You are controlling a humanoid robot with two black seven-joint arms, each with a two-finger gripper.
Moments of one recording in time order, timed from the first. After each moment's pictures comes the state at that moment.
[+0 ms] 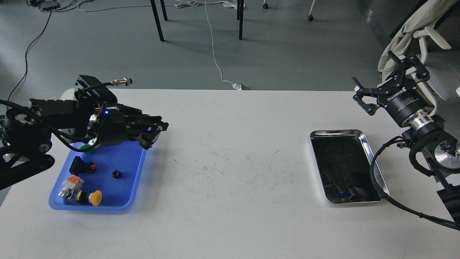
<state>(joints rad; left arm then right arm) -1.00 0.82 -0.19 -1.58 1.79 -0.29 -0.13 0.41 -0.47 1.26 1.01 0.06 0.40 -0.11</state>
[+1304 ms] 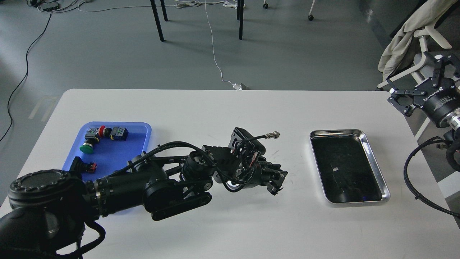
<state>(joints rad) -0.87 -0.04 -0.18 -1.06 1.85 -0.29 -0.02 0.42 -0.60 1.25 0.95 0.06 0.40 -0.11</state>
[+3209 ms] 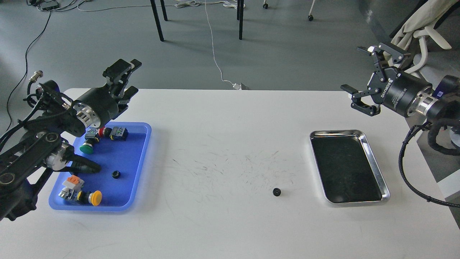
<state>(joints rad) -0.44 0.49 -1.07 -1.24 0.84 -0.13 -0.04 0.69 -0.81 0.74 1.30 -0.24 0.34 -0.16</state>
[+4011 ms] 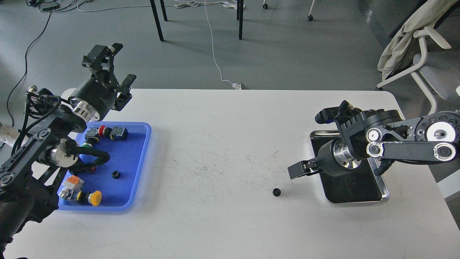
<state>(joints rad) -0.40 0.38 -1.24 -1.25 0.74 -0.13 -0.05 1.52 -0.47 -0.61 1.46 -0.72 0.35 -0.25</state>
